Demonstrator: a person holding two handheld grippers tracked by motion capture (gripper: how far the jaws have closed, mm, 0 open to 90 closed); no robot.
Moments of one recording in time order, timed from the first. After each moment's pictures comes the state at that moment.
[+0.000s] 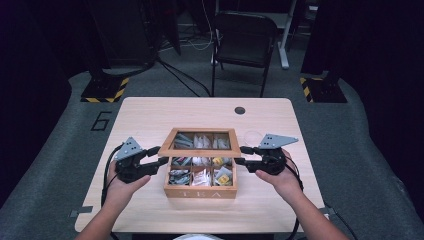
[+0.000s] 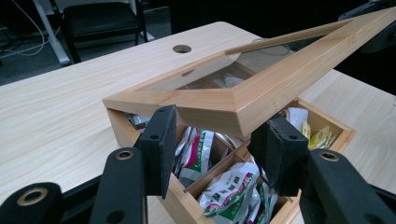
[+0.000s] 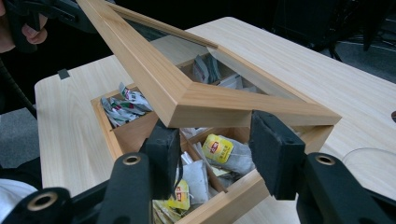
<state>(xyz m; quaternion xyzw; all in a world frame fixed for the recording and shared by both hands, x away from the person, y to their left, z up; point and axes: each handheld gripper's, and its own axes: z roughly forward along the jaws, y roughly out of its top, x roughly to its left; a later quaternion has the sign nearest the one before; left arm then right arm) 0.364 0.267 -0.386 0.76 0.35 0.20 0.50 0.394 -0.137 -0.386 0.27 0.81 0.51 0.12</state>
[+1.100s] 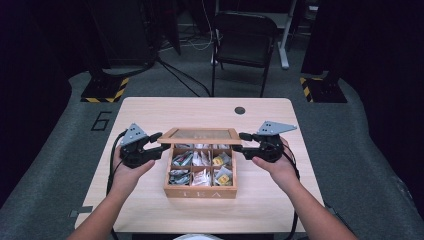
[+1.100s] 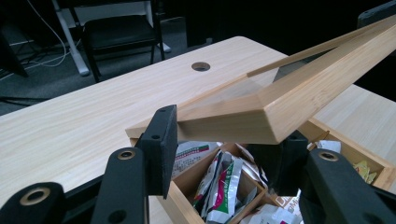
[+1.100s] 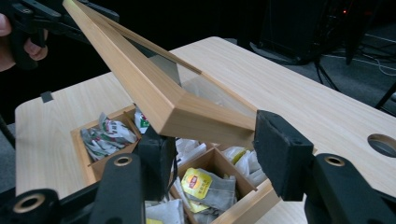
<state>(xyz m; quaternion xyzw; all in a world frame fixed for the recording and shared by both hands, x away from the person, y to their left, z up) 0.396 0.259 -0.372 0.75 0.36 0.23 0.50 0.418 -0.130 -0.367 0.27 0.79 0.53 0.15</state>
